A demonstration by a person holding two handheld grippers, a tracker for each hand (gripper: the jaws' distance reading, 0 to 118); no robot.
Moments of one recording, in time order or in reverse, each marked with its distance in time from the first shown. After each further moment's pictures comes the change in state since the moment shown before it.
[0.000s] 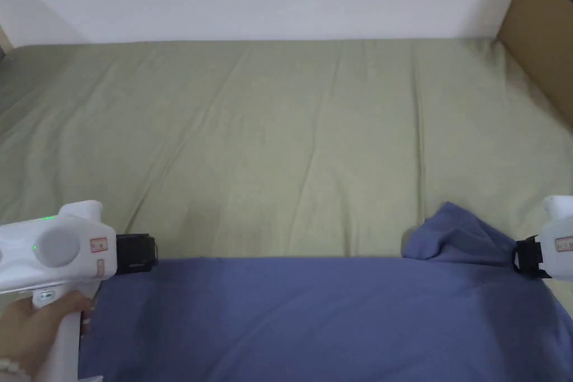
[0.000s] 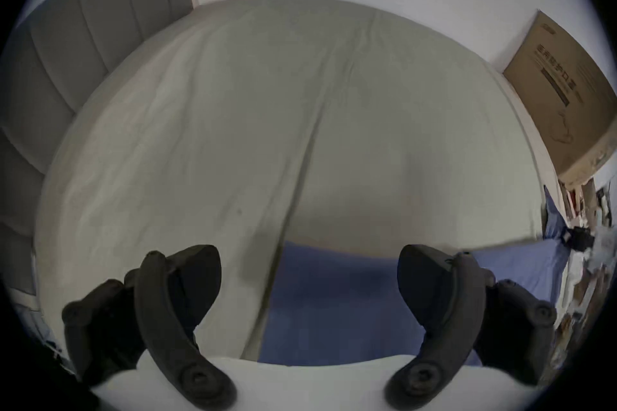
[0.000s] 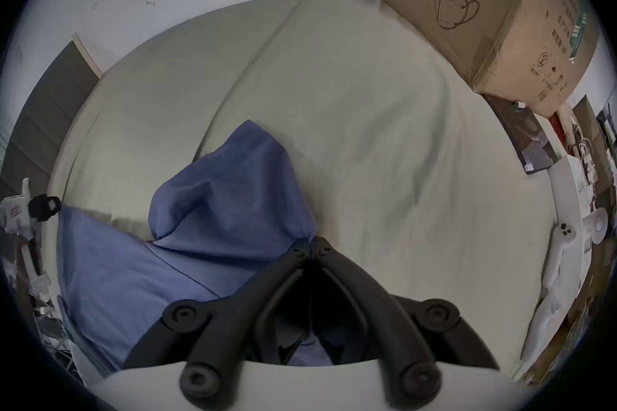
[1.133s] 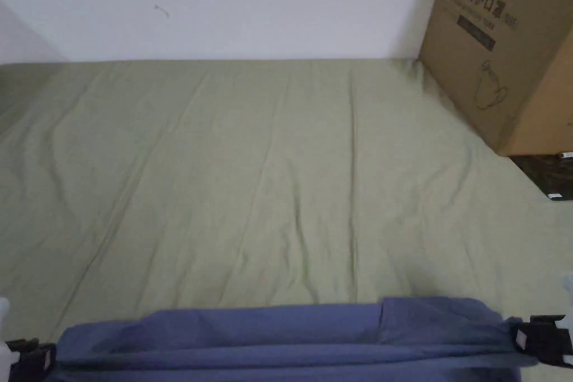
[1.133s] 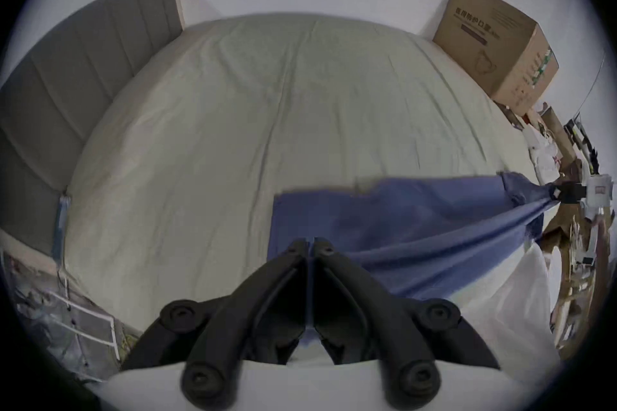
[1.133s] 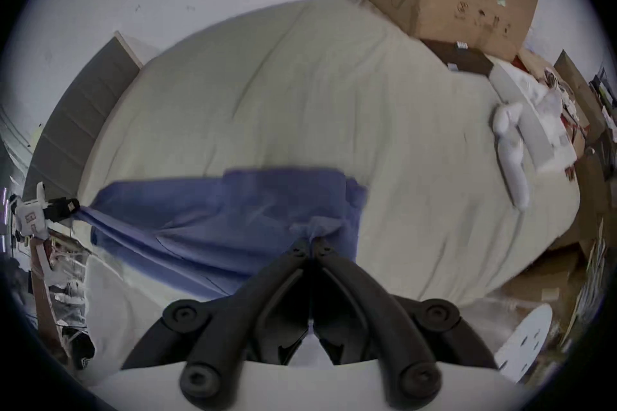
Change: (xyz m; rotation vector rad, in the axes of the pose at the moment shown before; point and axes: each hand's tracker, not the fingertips) left arm -0.059 -0.219 0.224 0.037 -0.119 -0.194; right arm 0.041 -0.238 0.189 -0.009 0.094 -0.036
